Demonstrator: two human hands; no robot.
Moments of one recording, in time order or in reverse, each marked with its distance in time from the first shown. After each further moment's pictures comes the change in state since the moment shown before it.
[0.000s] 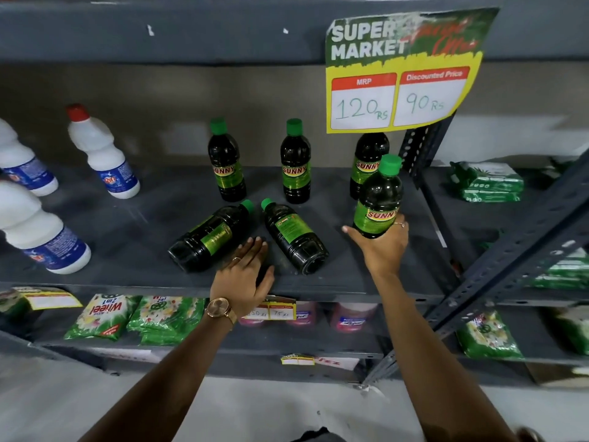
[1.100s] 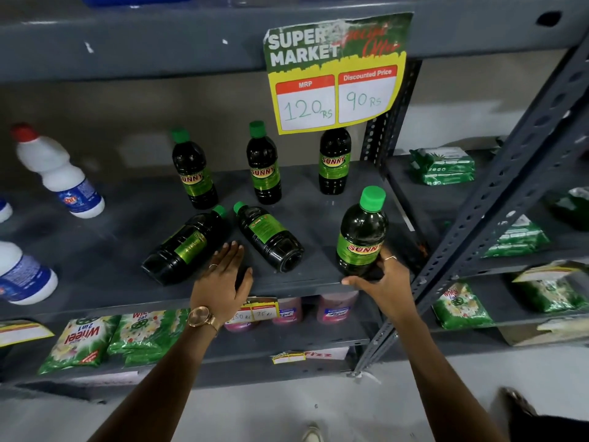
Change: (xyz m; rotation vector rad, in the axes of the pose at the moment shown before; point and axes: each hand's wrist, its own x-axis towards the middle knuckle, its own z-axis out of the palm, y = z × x) left_hand 0.001 0.009 -0.012 0.035 -0.071 -0.023; right_hand -0.058 0.033 -0.084 -0.047 -0.338 -0.075
